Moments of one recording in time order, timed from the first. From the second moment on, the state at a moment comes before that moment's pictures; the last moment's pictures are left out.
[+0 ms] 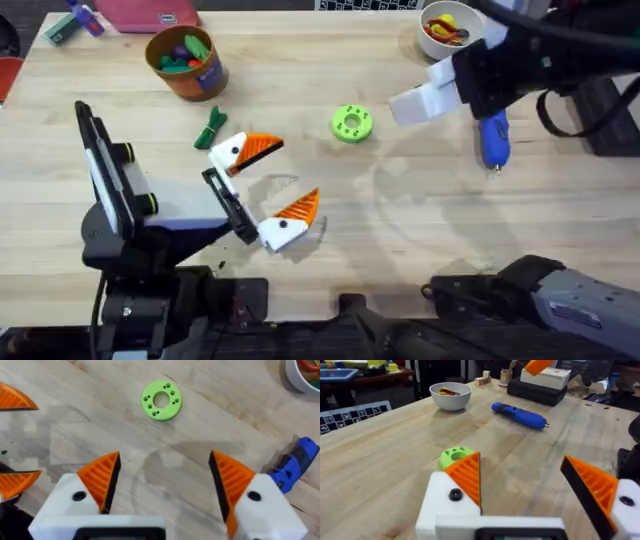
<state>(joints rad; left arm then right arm) 0.03 0.01 0.01 -0.10 1.01 0.02 0.47 1.19 1.34 -1.12 -0.04 -0.03</state>
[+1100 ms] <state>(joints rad) 0.03 0.01 0.01 -0.10 1.01 0.02 0.41 1.21 1.34 -1.21 0.02 0.13</state>
